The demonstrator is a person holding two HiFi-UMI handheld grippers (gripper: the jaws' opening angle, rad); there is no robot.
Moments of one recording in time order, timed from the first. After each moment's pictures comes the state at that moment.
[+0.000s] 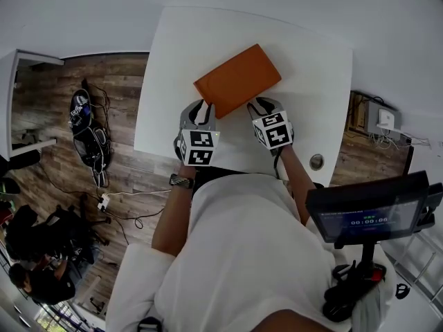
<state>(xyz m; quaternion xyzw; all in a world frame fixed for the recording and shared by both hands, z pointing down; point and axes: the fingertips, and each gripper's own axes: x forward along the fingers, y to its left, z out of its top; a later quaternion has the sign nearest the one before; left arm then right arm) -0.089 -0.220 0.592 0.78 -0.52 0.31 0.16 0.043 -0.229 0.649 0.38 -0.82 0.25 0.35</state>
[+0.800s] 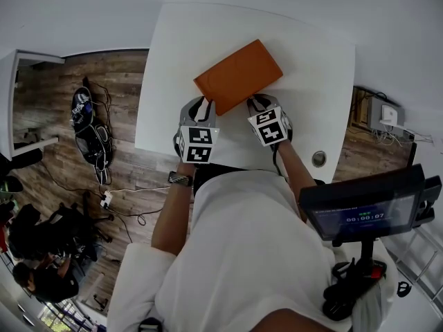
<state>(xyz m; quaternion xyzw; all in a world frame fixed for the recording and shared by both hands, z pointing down) -0.087 -0.215 0.588 0.79 -0.51 0.31 0.17 0.038 -0.226 0.655 0.37 -0.82 0.21 0.39</state>
